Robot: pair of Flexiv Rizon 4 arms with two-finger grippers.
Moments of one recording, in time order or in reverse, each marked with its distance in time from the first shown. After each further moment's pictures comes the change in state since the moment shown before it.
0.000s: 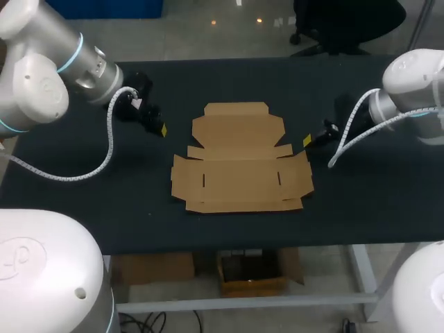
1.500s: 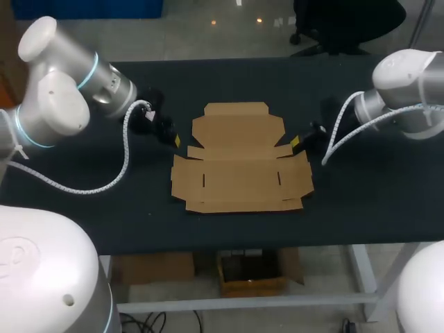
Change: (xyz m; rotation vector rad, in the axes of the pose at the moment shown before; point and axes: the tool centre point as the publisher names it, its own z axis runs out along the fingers) left arm -0.001 -0.002 0.060 -0.001 0.065 -0.041; right arm -0.009 0.016 0.044 0.061 0.087 -0.039
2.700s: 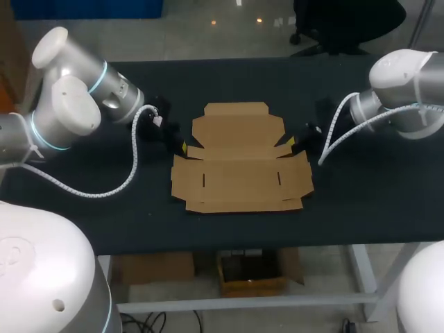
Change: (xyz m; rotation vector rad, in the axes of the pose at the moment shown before) left arm -0.003 0.001 0.036 -0.048 0.056 -0.063; right arm 0.006 0.000 0.010 0.012 0.027 0.005
